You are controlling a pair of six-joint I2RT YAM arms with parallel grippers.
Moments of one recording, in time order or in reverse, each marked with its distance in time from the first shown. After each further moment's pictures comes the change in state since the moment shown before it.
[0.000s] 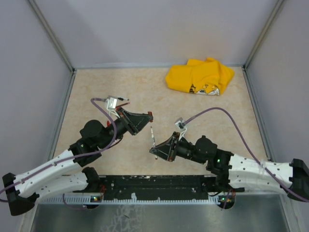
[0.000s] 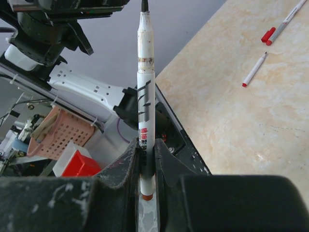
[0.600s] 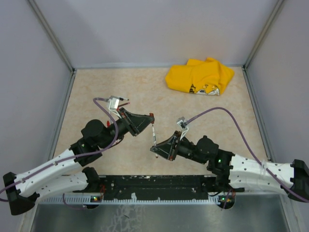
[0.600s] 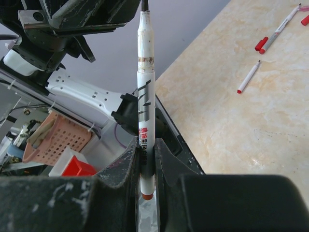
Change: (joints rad) left arm 0.000 0.011 0.000 -0.002 0.037 -0.004; right arm 0.000 -0.024 0.000 0.000 0.030 -0.018
